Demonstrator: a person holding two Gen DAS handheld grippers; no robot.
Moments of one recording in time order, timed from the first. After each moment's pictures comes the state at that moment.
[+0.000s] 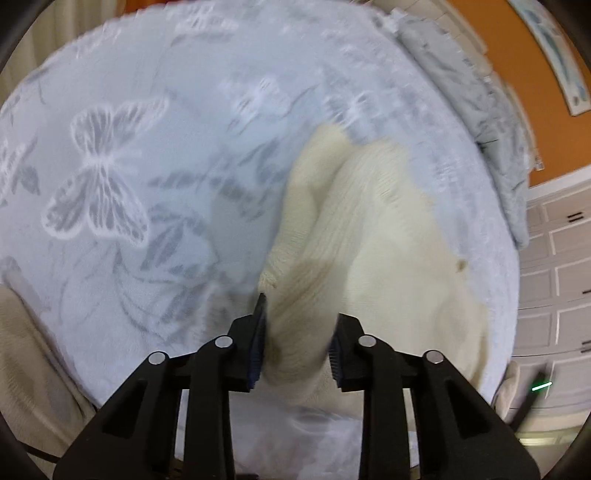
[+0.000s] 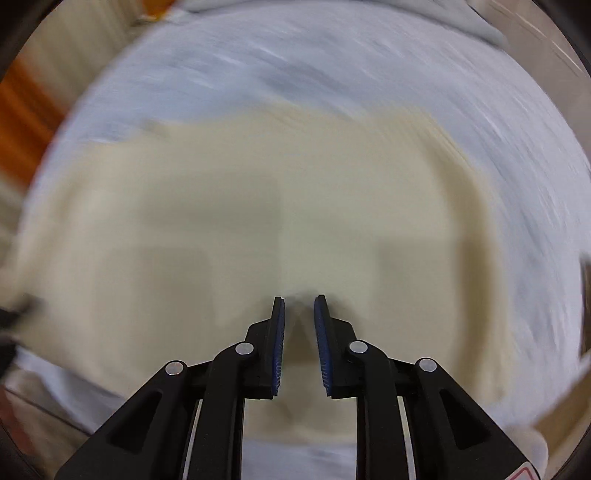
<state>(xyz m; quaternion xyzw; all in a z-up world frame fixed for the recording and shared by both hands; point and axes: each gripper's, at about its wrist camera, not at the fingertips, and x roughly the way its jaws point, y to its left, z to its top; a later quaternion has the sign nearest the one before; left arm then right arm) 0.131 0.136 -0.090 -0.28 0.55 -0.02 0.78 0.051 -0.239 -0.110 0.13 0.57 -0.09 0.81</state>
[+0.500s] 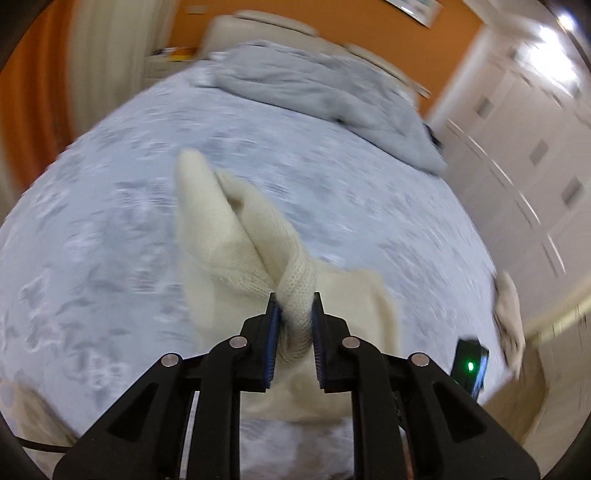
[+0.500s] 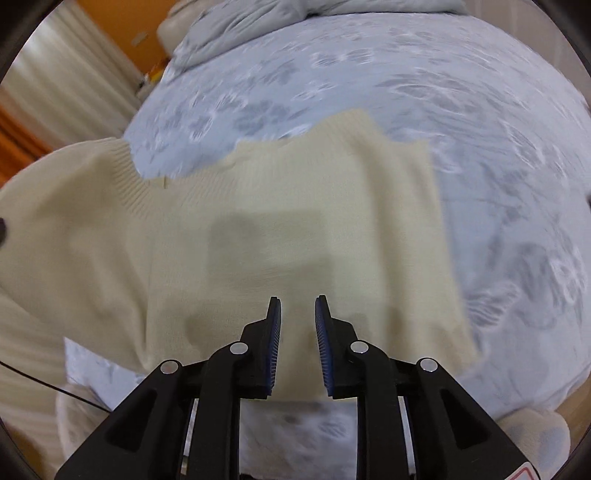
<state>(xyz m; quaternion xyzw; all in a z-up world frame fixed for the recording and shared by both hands) 0.092 -0.076 0.048 -0.09 0.45 -0.21 0.86 -0.007 -0.302 -0.064 0.24 0.50 -0.08 0.83</state>
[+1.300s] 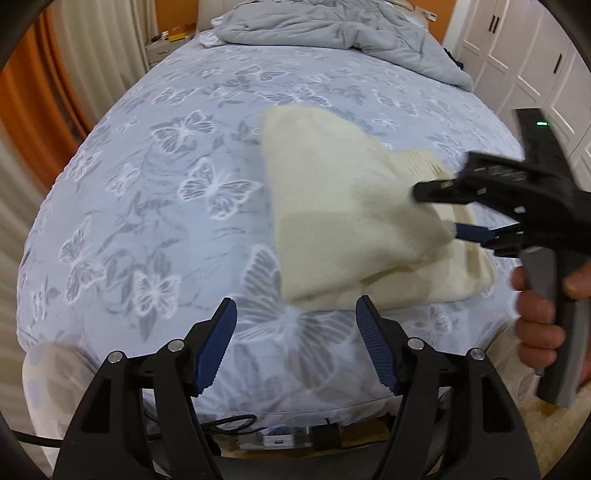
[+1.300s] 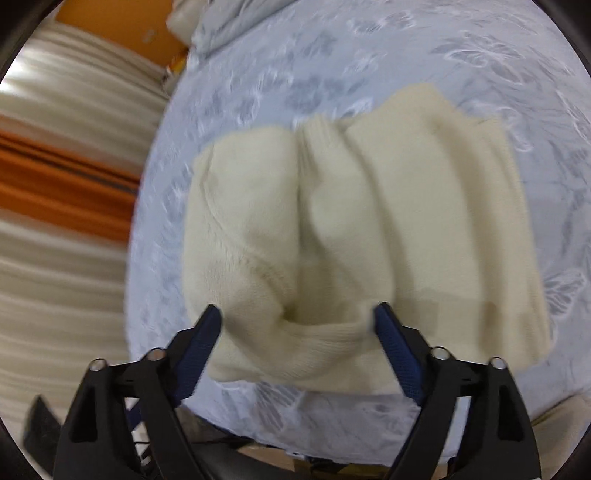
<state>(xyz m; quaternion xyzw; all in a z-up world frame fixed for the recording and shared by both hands) 0.024 -0.028 -0.032 0.04 0.52 -0.15 0.84 0.059 -0.252 -0.068 0.29 0.55 0.01 0.78</state>
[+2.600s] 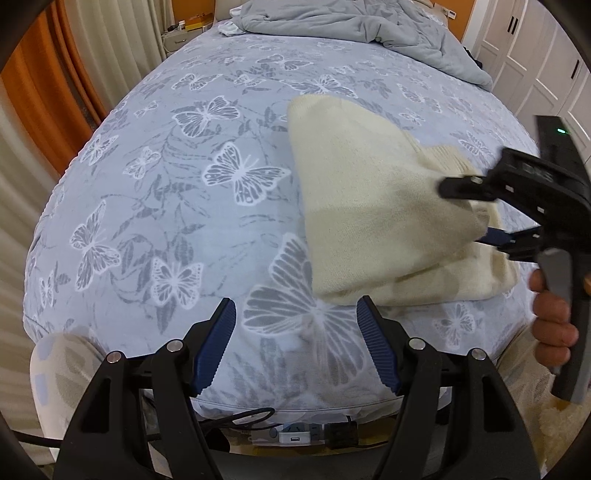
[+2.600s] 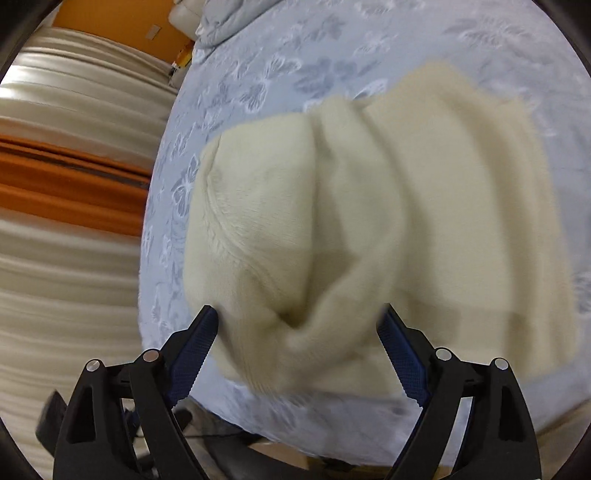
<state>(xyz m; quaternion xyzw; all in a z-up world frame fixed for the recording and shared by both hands) 0.030 -0.017 -0.046 0.04 0.53 -0.11 0.84 0.066 -0.258 -0.079 0.33 0.56 0.04 0.76</state>
